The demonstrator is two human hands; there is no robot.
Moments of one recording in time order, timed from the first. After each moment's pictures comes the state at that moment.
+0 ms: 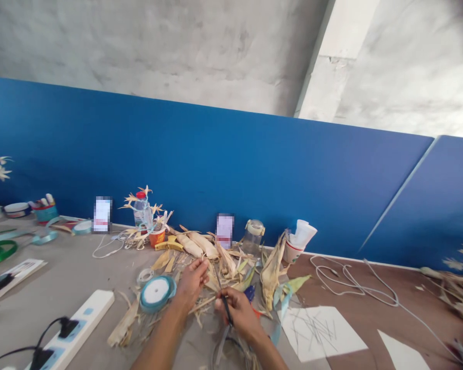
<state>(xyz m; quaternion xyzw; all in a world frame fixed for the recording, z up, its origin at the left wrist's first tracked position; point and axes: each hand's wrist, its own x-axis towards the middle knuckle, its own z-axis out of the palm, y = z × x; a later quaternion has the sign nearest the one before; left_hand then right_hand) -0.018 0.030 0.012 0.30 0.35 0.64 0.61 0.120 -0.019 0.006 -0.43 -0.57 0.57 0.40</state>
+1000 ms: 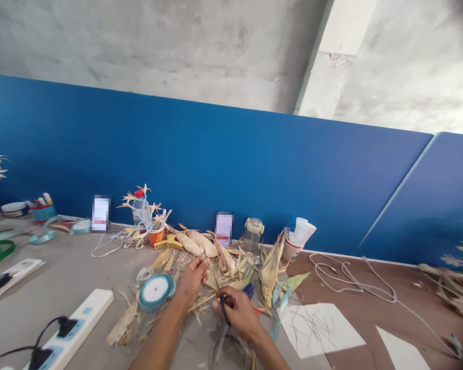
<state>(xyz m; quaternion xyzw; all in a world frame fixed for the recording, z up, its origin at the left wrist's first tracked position) -0.018 0.035 0.005 0.38 0.40 0.63 0.55 0.126 -0.020 0.002 -0.46 -0.63 0.50 0.38</state>
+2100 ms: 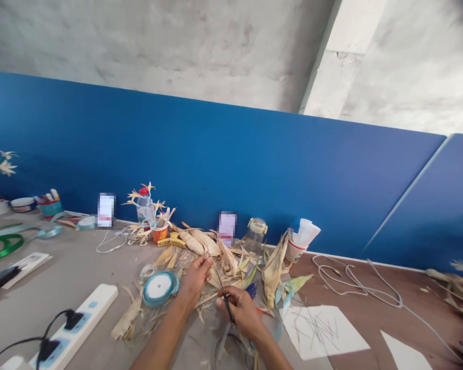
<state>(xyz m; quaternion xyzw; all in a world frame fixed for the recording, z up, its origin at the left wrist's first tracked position) -0.014 0.032 0.010 0.38 0.40 0.62 0.56 0.125 -0.021 0.005 -0.45 -0.61 0.54 0.37</state>
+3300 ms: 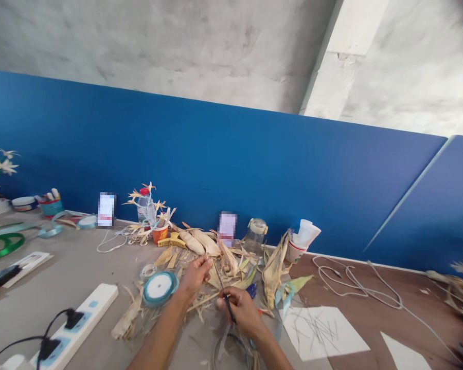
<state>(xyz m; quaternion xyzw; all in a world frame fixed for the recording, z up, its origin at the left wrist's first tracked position) -0.025 0.037 0.002 0.41 0.38 0.59 0.58 0.125 -0.019 0.003 -0.45 -0.59 0.56 0.38</state>
